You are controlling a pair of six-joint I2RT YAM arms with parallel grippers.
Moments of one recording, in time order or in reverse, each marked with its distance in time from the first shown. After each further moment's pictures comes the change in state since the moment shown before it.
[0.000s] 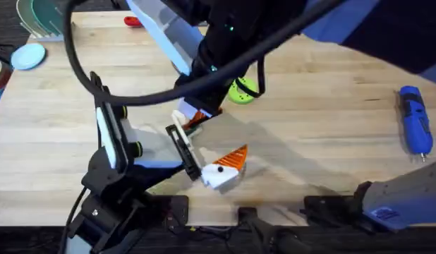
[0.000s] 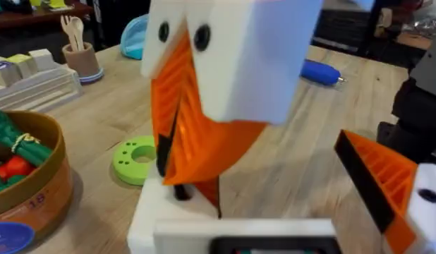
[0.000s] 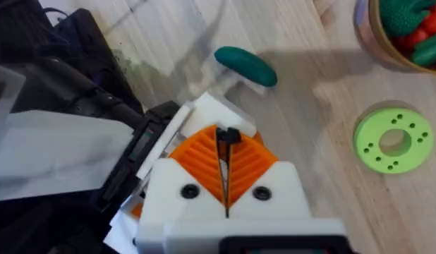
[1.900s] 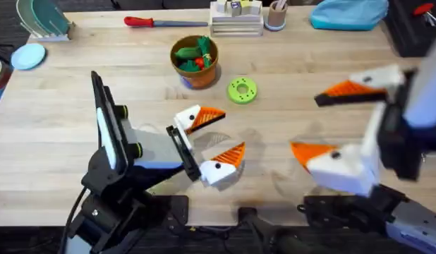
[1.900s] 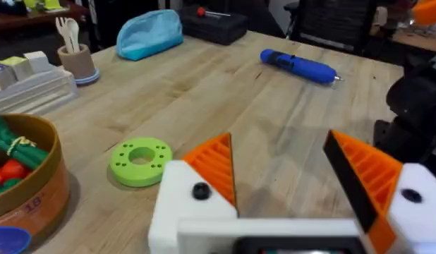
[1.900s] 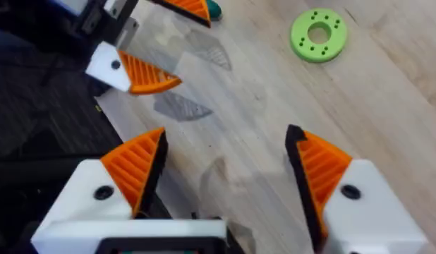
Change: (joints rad) left arm 0.000 0.000 0.000 0.000 0.014 0.006; right arm -0.290 -0.950 -0.613 -0.023 -0.031 -0.058
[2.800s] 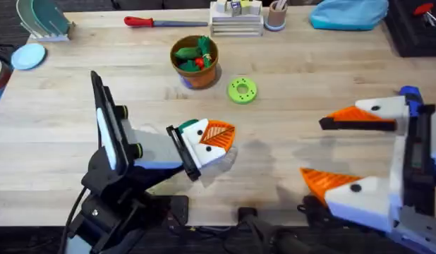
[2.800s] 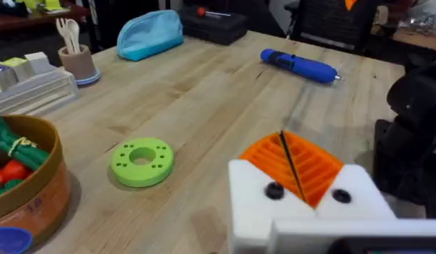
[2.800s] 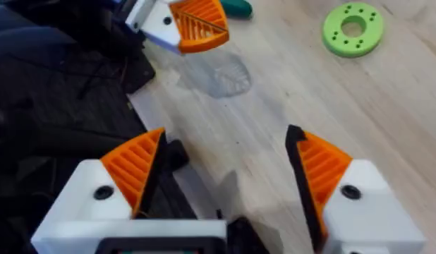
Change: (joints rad) left arm 0.000 0.000 0.000 0.000 0.000 0.005; right arm 0.000 -0.189 -0.122 0.008 -0.098 0.064
